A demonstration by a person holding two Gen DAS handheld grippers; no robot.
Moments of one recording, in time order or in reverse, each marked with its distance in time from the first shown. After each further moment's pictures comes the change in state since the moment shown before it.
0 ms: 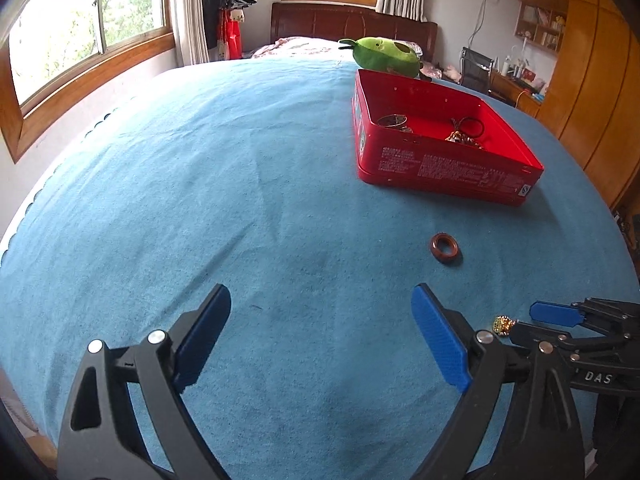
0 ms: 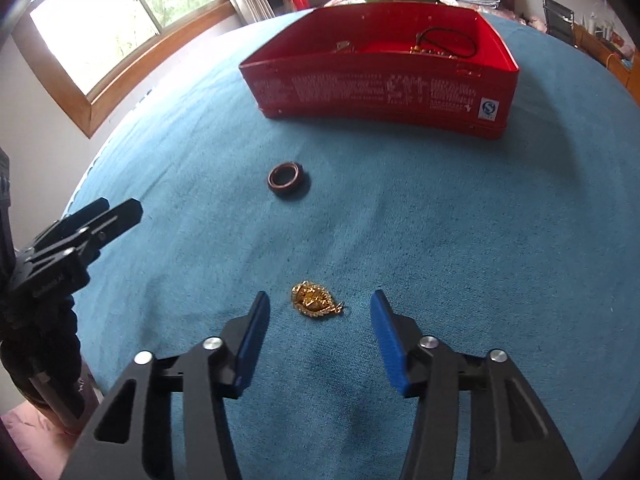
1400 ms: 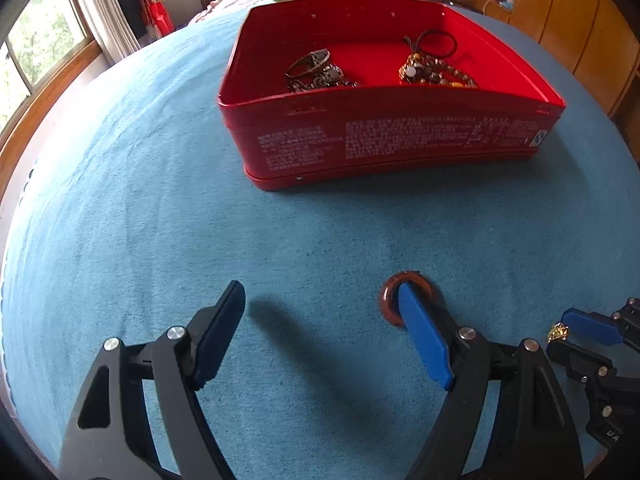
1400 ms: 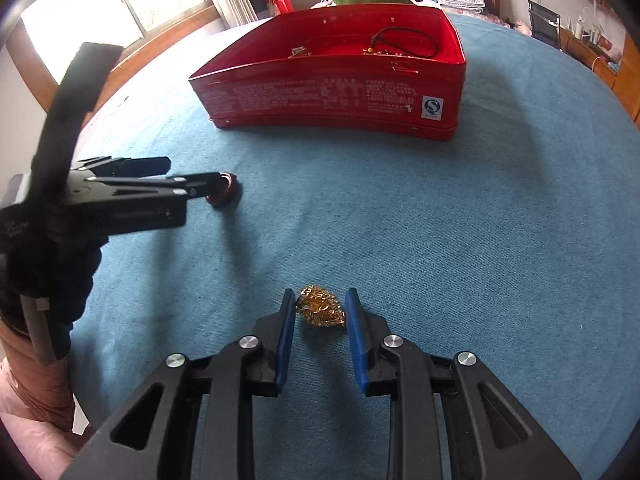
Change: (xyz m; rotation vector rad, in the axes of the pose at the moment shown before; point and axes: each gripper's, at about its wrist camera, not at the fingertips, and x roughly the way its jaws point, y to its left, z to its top) left arm 0.112 -0.088 0.055 0.255 0.247 -0.011; right arm -0.014 -0.043 -0.001 0.022 -0.032 -0.053
